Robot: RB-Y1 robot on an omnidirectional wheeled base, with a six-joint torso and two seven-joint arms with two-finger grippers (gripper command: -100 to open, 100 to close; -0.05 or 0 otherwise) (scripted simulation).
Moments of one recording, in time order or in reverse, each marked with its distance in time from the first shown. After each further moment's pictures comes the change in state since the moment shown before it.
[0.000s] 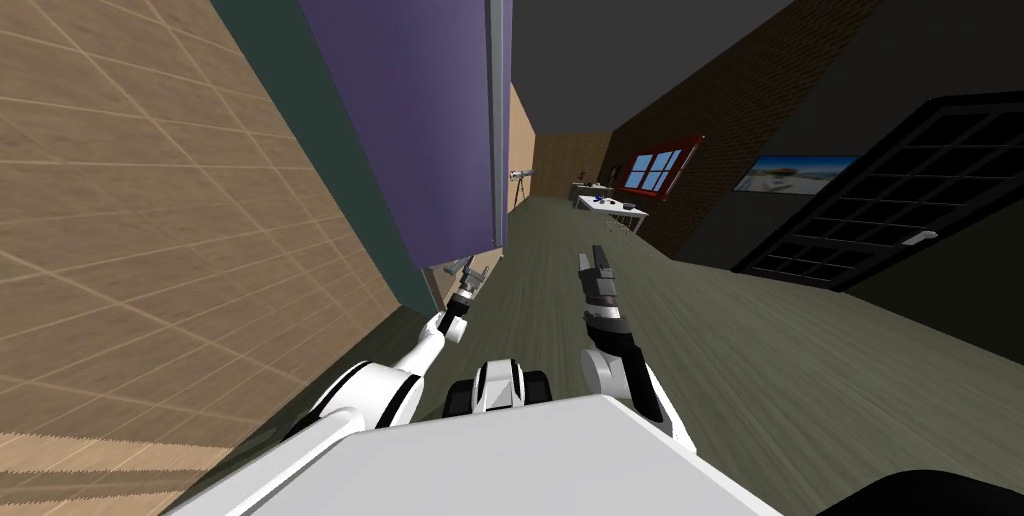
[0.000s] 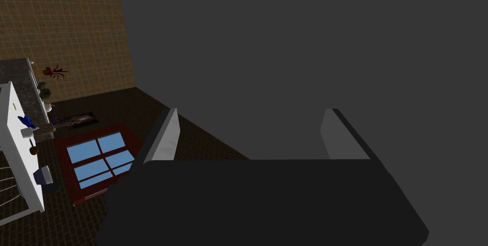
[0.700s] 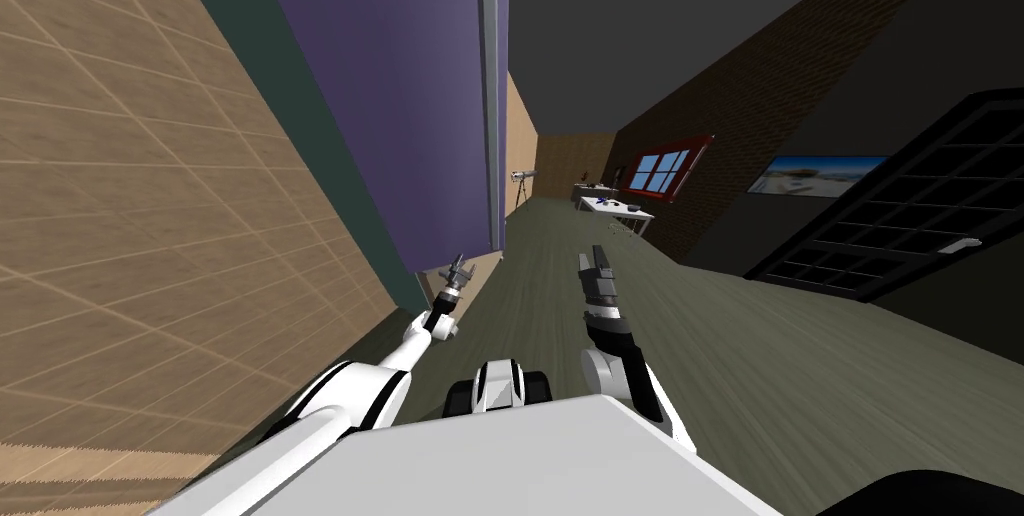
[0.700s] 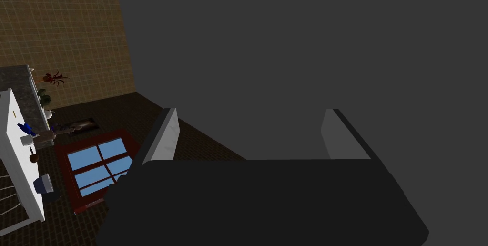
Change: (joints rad) left arm -0.002 0.094 0.030 0.008 0.024 0.014 -0.029; right arm 0.000 0.000 0.000 0.000 0.000 0.000 0.000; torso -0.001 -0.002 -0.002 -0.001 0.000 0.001
